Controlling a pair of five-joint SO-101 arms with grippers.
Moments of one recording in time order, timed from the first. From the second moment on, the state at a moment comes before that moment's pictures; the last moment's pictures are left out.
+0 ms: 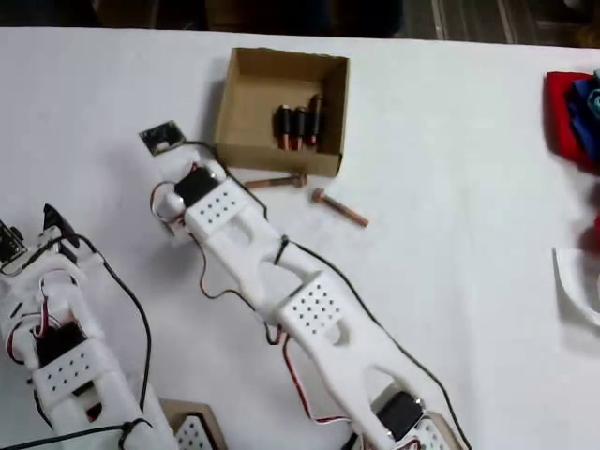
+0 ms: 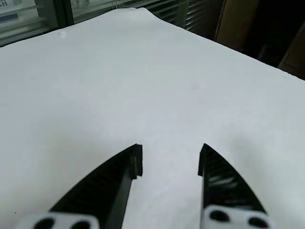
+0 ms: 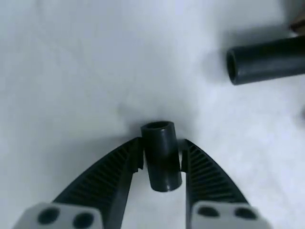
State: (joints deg) left arm -43.3 -59.8 82.6 7.5 8.3; right arm -48.1 68.2 -71.3 85.0 -10.9
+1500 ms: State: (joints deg) left arm -40.4 -59.9 82.6 7.5 8.3; right arm -32.9 73.3 -79.4 99.9 0.0
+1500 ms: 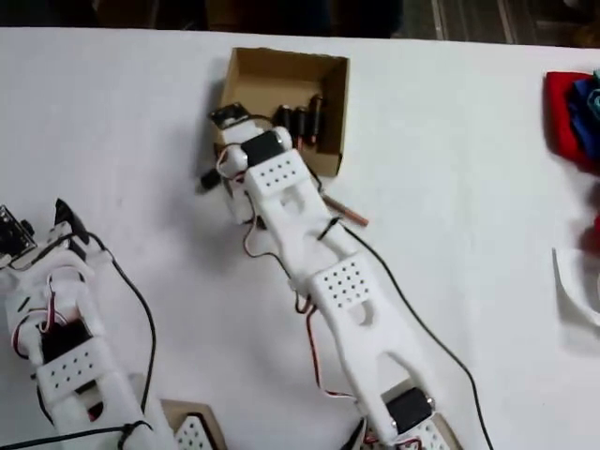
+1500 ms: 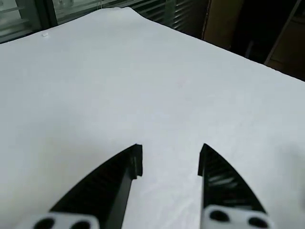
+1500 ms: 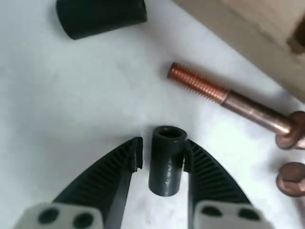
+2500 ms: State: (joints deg) left arm 2.5 -42.5 58.5 36.6 -19.6; right arm -1.0 0.7 -14.2 98.8 7.4
